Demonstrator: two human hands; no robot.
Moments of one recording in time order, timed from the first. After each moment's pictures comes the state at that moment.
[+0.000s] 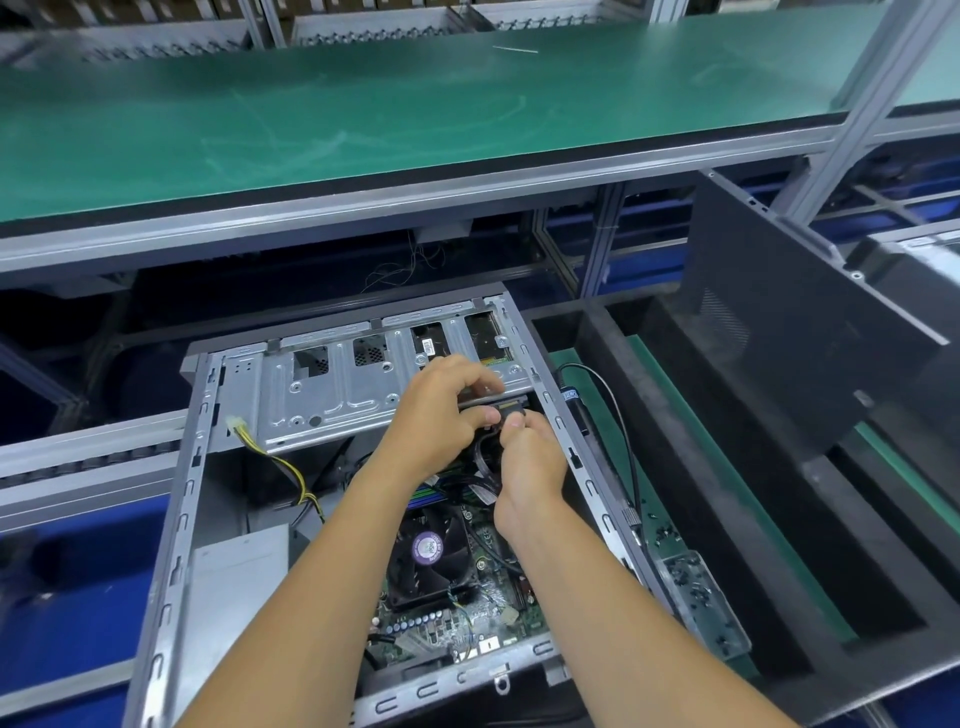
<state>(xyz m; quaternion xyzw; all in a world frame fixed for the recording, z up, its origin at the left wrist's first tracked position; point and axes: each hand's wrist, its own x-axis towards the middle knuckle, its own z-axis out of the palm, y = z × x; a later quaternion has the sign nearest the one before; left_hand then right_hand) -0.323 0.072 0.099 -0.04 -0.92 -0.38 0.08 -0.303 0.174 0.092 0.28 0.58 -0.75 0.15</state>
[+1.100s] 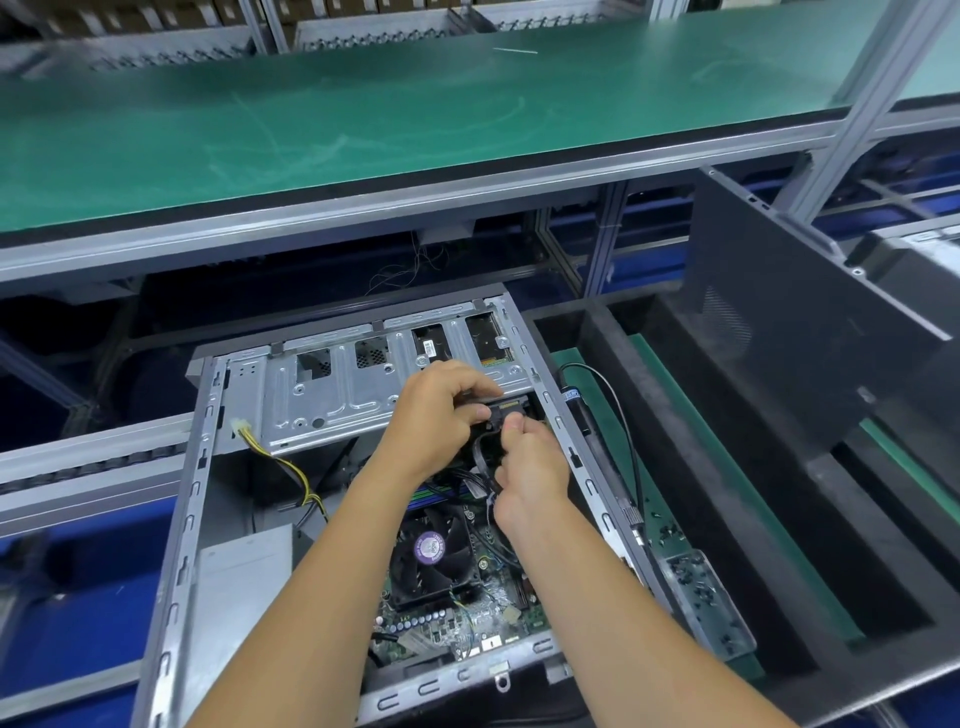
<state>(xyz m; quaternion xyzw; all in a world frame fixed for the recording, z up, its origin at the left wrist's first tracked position) -0.320 0.070 0.100 -0.03 -0.91 -0.39 0.08 -0.309 0.177 0.080 0.31 0.53 -0.78 0.16</state>
